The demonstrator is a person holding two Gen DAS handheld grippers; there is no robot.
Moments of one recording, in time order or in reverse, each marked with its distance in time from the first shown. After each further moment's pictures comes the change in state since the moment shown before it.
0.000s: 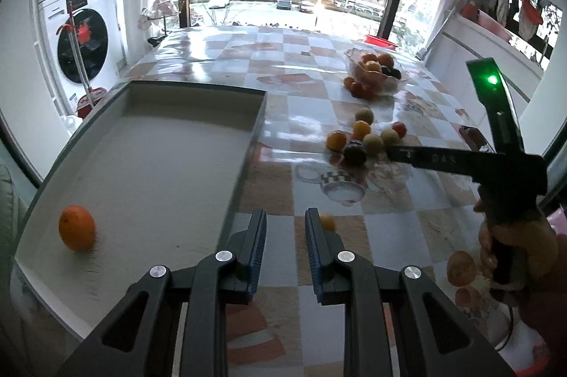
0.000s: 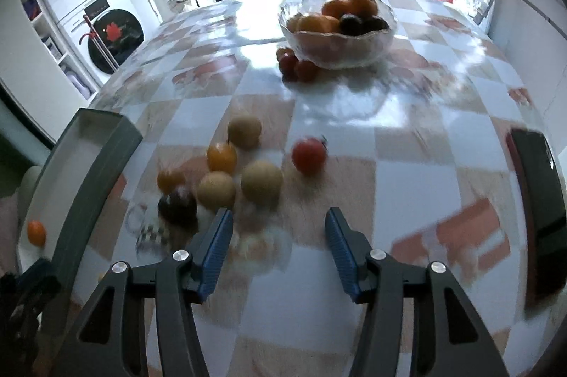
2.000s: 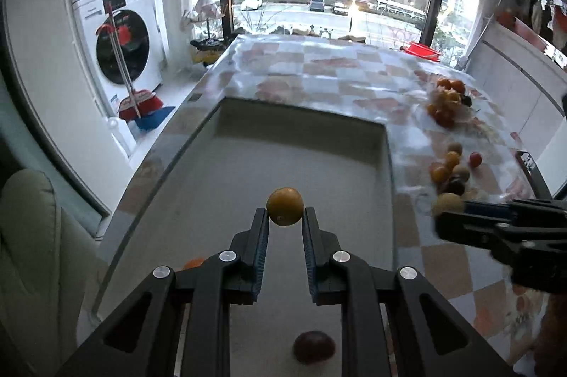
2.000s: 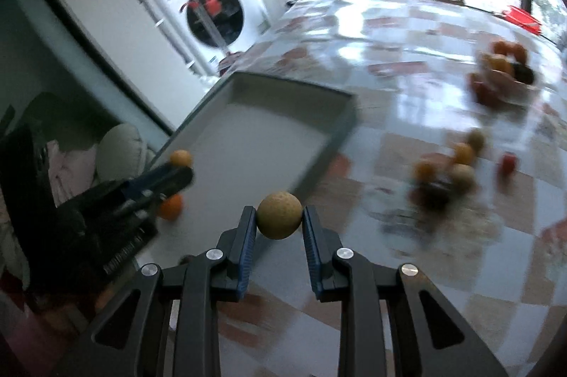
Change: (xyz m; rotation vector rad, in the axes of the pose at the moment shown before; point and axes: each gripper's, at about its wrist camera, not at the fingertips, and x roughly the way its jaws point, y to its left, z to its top) left arm 0.001 0.101 0.030 -0.027 -0.004 0.150; right arm -0.031 0.166 -0.014 -0.163 0.063 0.330
